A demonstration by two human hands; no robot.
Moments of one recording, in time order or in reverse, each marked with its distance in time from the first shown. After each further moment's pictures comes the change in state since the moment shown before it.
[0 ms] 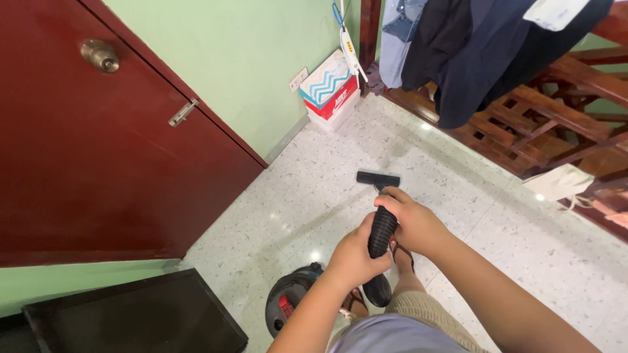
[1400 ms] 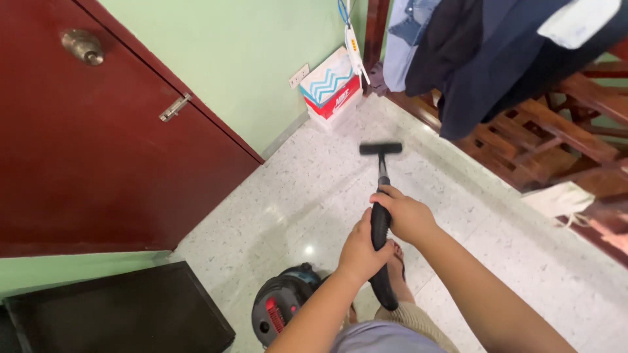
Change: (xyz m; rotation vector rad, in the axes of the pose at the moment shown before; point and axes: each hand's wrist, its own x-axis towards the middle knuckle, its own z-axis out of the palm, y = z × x) left_hand 0.069 -0.068 0.072 0.078 0.257 -0.012; right_hand 0.063 0.089 0.023 -0.235 -0.056 0.027
